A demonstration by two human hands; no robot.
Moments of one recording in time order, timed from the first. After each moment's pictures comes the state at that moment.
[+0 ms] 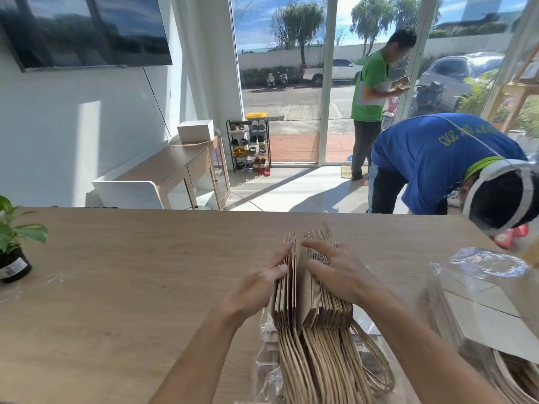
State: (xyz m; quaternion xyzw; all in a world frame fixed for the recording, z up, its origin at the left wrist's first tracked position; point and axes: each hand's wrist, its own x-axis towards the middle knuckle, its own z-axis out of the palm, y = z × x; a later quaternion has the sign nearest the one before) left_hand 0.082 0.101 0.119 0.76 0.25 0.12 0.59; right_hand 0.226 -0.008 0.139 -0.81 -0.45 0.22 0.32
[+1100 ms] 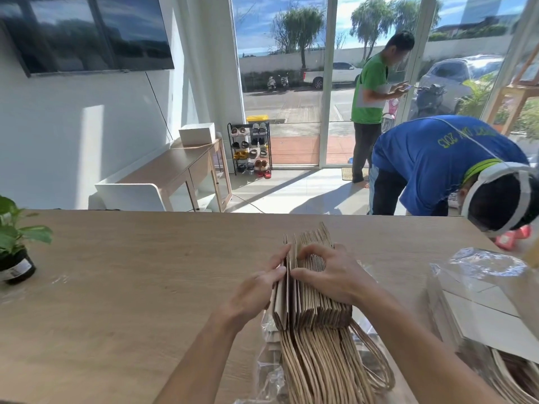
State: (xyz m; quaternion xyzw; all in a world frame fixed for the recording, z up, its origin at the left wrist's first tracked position) left_hand 0.075 0.093 0.122 0.76 0.25 0.12 0.59; right_hand 0.217 -0.009 0.144 -0.80 -0.47 0.21 0.30
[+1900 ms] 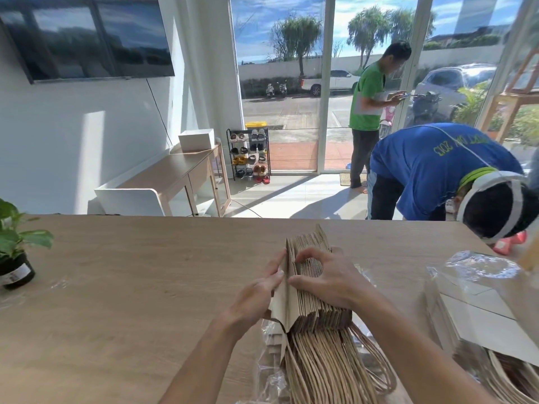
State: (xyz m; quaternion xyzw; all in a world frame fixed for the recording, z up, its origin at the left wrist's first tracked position) left_hand 0.070 0.088 0.118 0.73 0.26 0.12 0.61; right_hand 0.209 -0.012 0.147 -0.81 -0.47 0.19 0.29
